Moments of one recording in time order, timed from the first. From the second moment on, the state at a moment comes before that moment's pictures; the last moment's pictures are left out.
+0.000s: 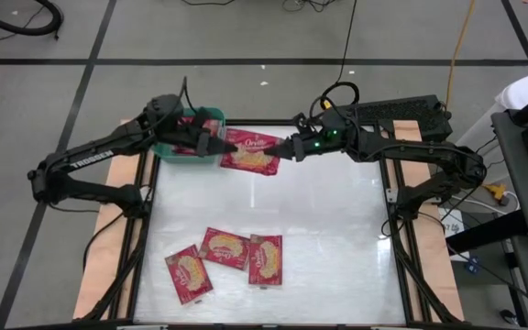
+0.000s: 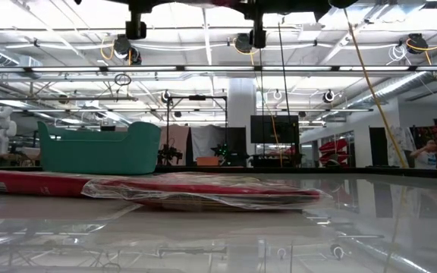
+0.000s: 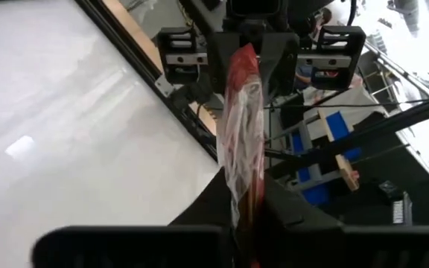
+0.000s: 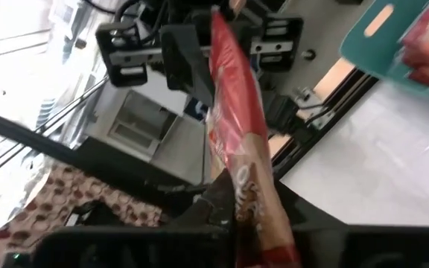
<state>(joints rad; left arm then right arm) 0.45 1.11 1.09 -0.26 0.58 -0.79 -0.30 1.41 1.11 0.22 -0.43 0.97</state>
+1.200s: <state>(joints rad) 1.26 1.03 1.04 -0.75 0.67 -0.28 -0.32 1.41 1.11 0.08 -0.36 1.00</state>
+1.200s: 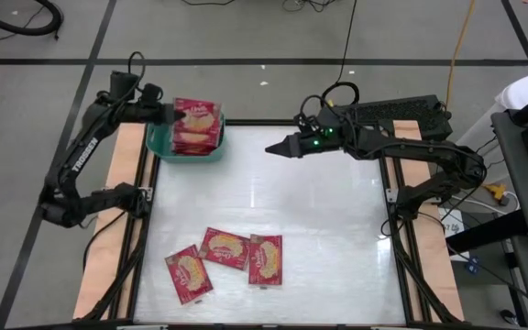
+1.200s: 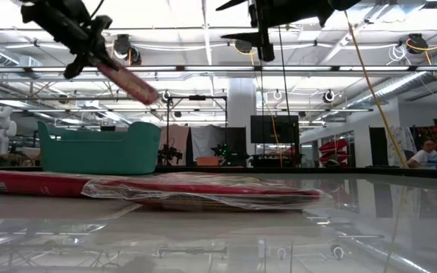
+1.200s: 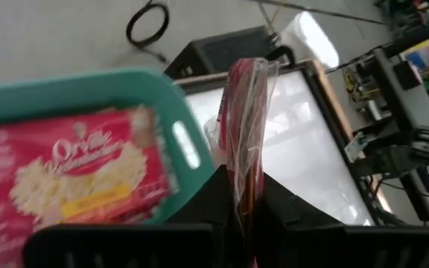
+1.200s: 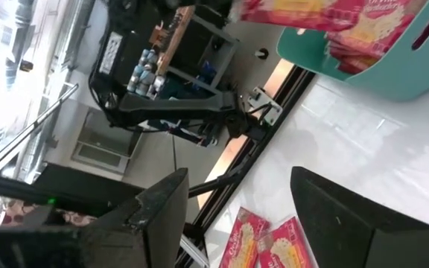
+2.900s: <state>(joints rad) 1.16 1.03 0.78 -0.39 0.29 -0.34 -0.31 1.41 1.11 0.08 -0.37 0.99</state>
